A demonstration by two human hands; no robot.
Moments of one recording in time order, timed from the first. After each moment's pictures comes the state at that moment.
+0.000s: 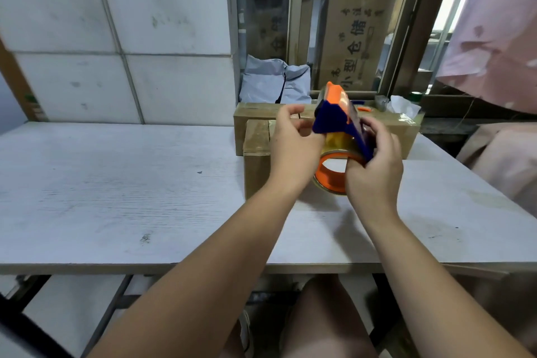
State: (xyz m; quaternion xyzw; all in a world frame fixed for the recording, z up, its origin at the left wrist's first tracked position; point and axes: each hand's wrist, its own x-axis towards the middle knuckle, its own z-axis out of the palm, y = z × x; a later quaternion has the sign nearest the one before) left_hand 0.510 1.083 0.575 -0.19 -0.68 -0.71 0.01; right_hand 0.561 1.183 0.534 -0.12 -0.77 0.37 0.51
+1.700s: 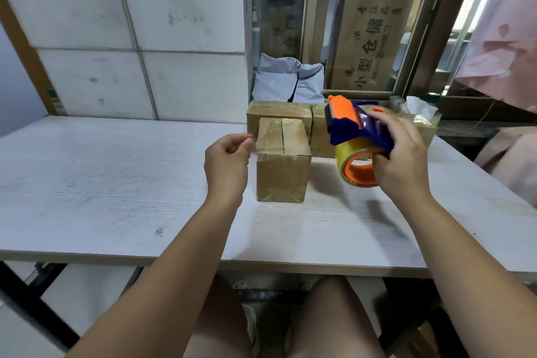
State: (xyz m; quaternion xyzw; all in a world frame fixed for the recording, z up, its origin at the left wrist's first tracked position) left_hand 0.471 0.998 0.538 -0.04 -0.69 -0.72 0.11; right_hand 0.549 1.229 0.541 -0.06 -0.86 0.25 0.45
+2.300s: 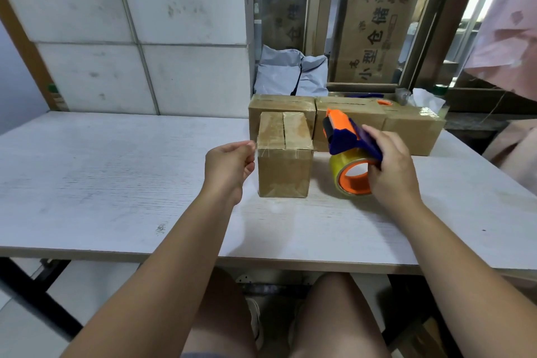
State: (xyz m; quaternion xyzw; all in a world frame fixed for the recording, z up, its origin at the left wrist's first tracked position) left_hand 0.459 0.995 0.532 0.03 -0.59 -0.80 -0.05; right_hand 0.535 1.235 0.504 -0.08 -0.89 0.25 0.38
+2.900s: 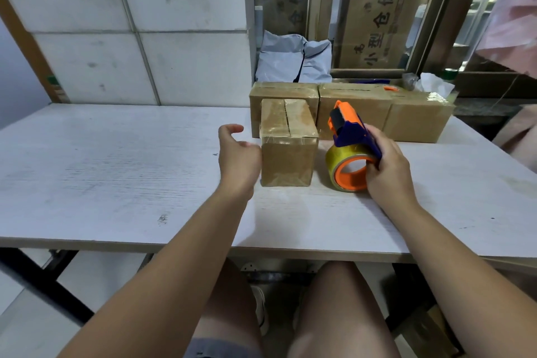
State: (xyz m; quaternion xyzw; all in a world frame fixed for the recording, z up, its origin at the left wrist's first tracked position) left_hand 0.467 1.010 0.523 0.01 -0.72 -0.69 0.02; right_hand 0.535 1.229 0.480 -0.11 -0.87 0.34 0.35
